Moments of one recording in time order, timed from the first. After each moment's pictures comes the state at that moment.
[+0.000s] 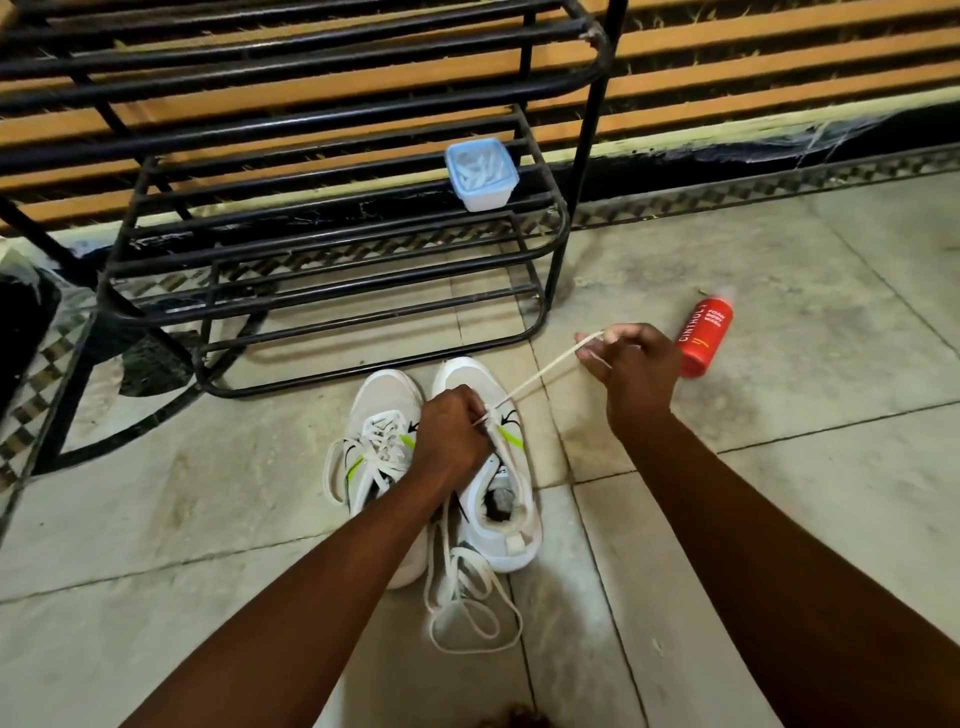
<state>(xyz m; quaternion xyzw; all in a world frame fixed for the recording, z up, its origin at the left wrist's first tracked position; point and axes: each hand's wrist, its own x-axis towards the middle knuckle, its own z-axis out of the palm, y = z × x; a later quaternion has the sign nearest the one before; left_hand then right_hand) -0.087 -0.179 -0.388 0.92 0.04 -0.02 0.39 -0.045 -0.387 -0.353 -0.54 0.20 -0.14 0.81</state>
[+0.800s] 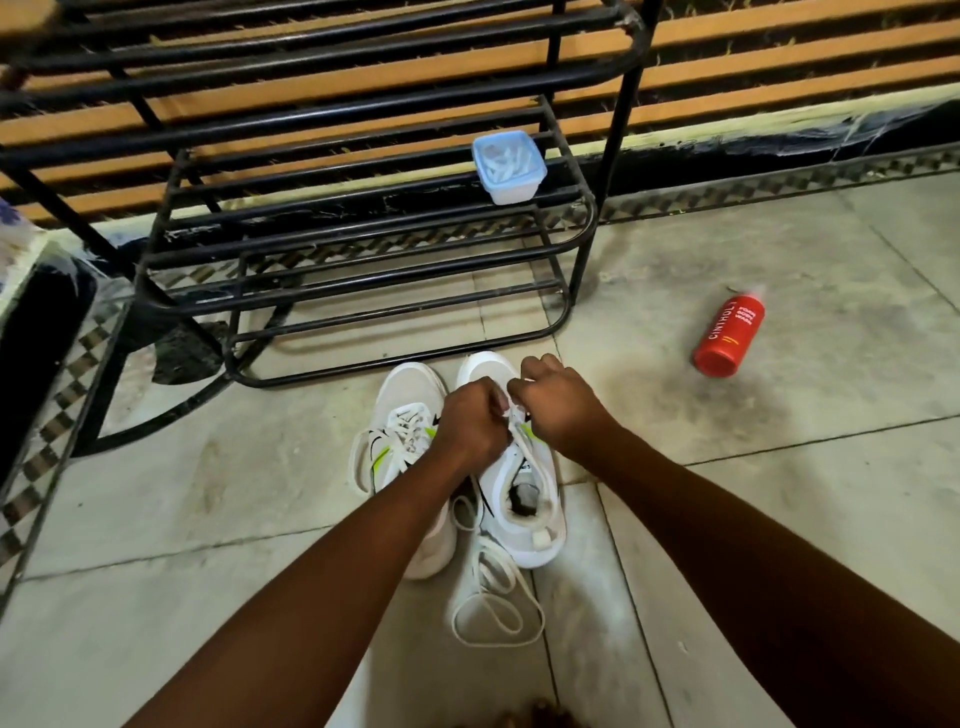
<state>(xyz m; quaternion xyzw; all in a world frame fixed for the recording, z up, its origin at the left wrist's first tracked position) -0.081 -0.165 -0.381 0.92 0.04 -0.08 0.39 -0.058 -0.314 -0.373 -0.97 -0.25 0.02 0.08</state>
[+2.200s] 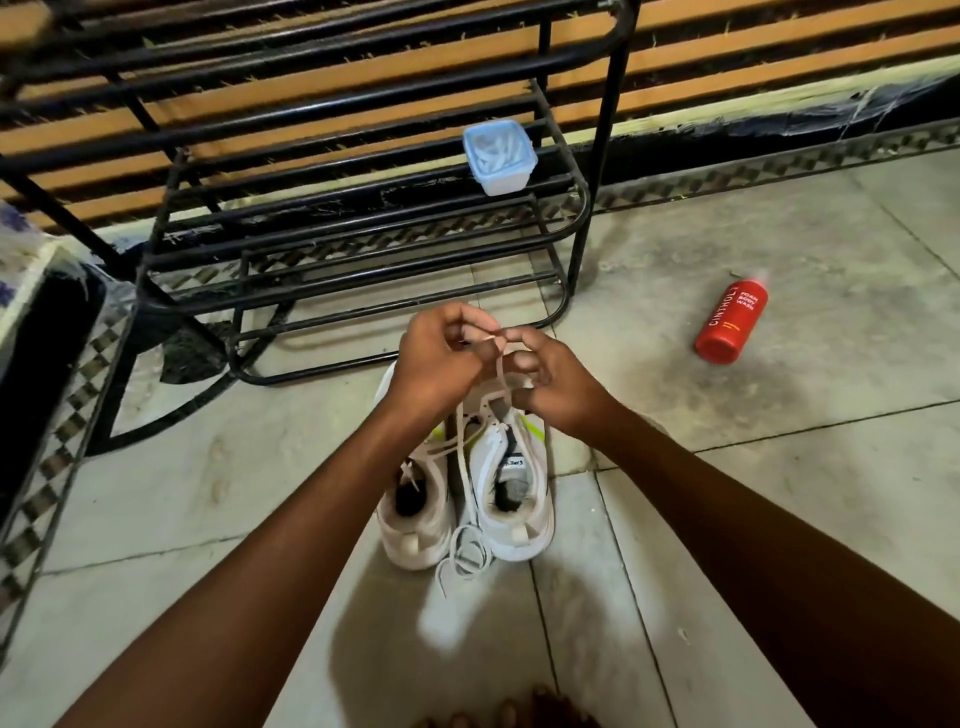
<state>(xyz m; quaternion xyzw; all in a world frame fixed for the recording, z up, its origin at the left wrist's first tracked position) -0.078 -0.155 -0.286 0.82 0.04 0.01 0.57 -0.075 -0.319 -0.329 -0.75 -0.13 0.16 0.63</state>
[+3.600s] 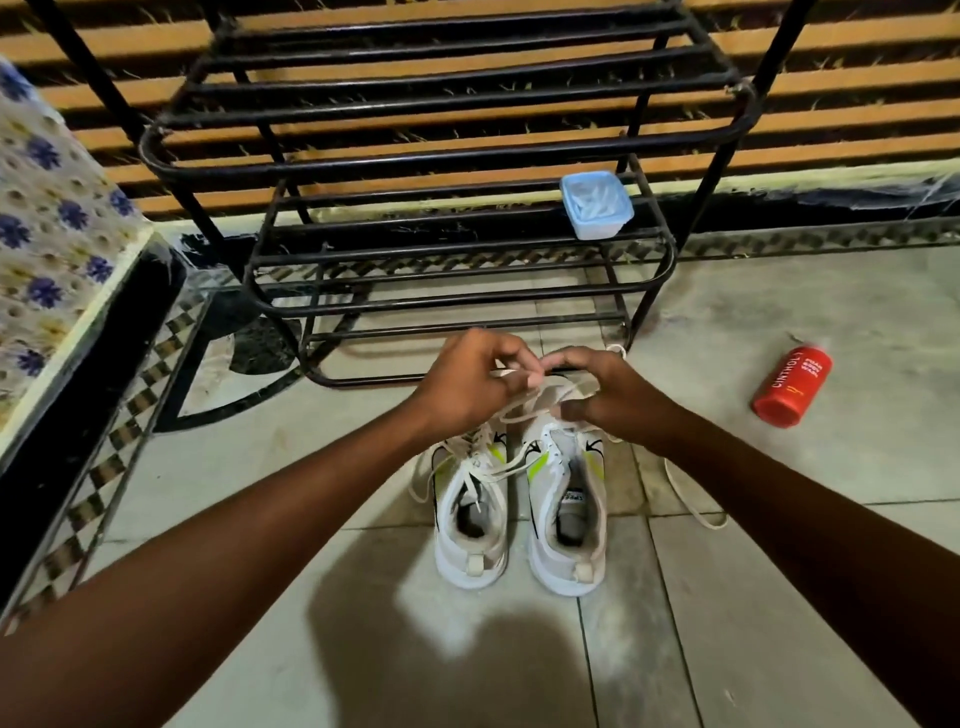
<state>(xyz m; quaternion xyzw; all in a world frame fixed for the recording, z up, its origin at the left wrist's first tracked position) -0.067 -0.085 -0.274 0.88 -0.12 -0.02 0.45 -0.047 -0.303 -0.293 -0.84 -0.23 0.15 0.46</state>
